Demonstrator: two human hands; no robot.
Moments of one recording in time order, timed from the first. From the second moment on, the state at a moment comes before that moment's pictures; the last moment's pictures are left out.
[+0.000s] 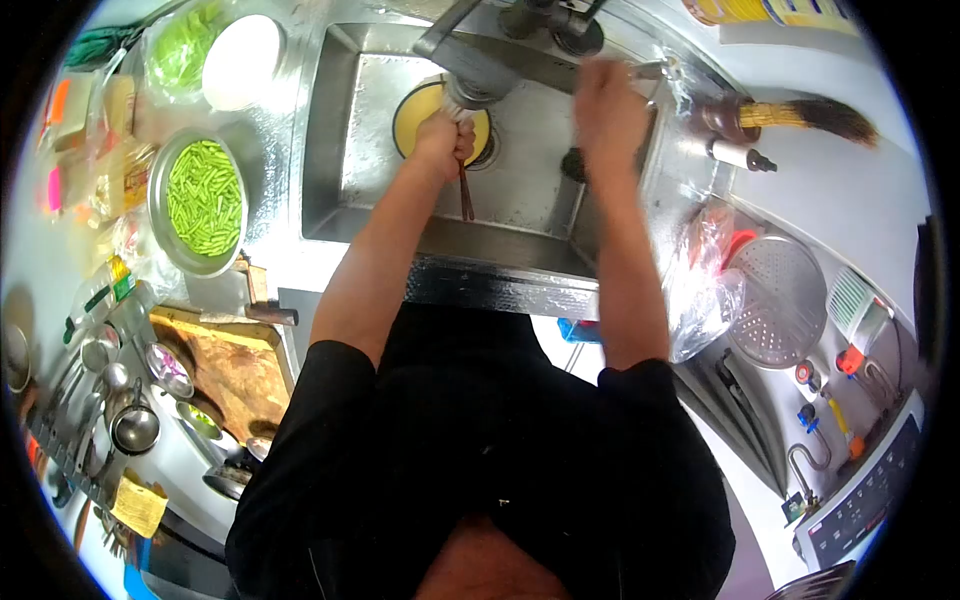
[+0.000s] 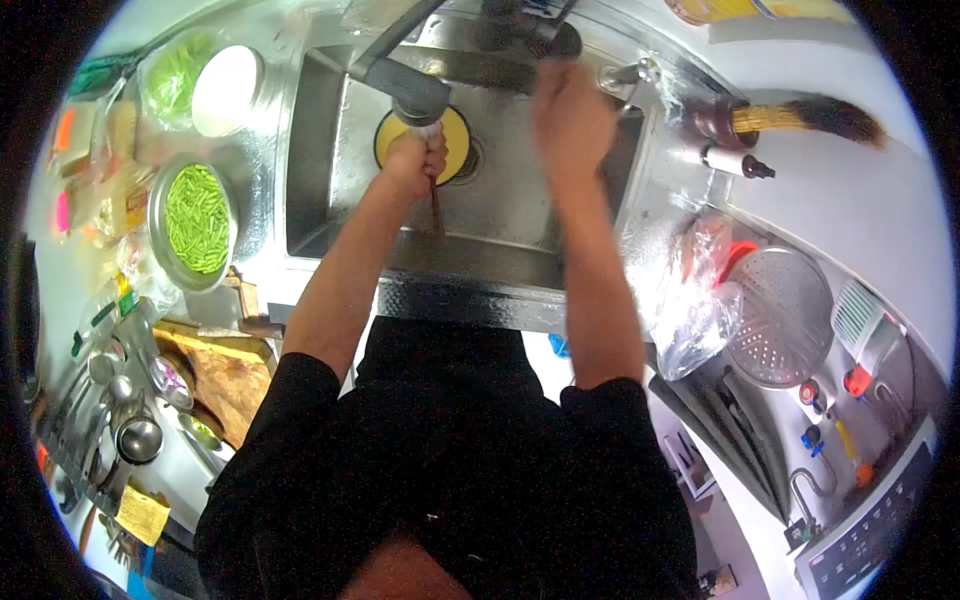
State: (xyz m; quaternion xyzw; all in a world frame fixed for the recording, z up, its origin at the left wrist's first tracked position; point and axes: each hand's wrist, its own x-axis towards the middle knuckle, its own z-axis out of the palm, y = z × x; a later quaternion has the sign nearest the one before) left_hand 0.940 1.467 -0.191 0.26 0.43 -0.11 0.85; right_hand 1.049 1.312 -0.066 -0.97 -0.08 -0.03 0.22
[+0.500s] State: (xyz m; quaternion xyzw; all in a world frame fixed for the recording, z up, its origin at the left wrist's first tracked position) left_hand 0.991 1.519 -0.256 0.13 0.41 0.03 0.90; right_hand 0.909 1.345 -0.119 -0.89 -0.01 0.26 0.38
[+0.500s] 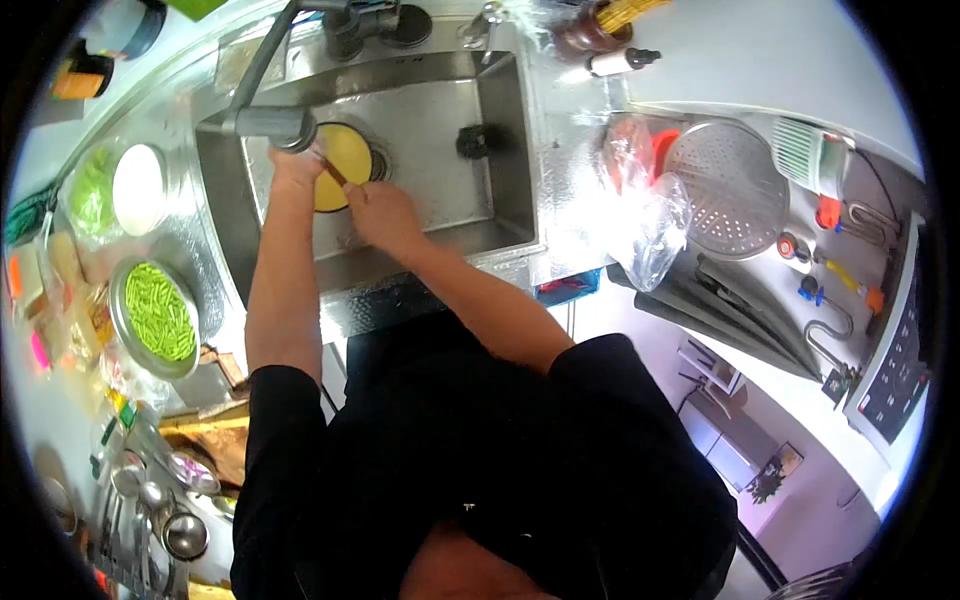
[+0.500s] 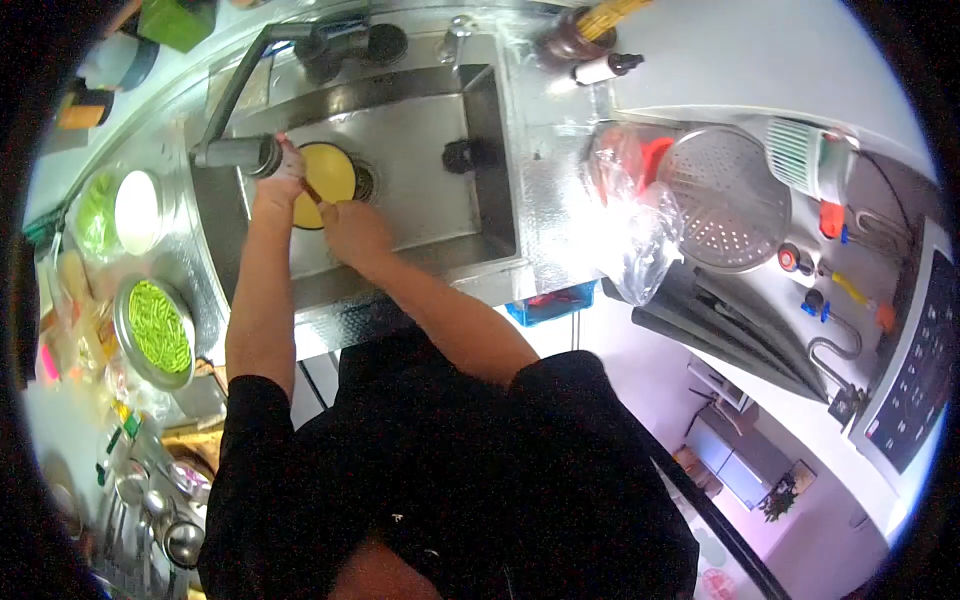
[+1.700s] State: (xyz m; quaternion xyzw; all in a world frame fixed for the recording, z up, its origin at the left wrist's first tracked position) left_hand 0.913 1.465 -0.173 0.31 0.44 -0.09 0.83; right_hand 0.978 1.214 -0.264 -0.87 0.13 0.28 0.38
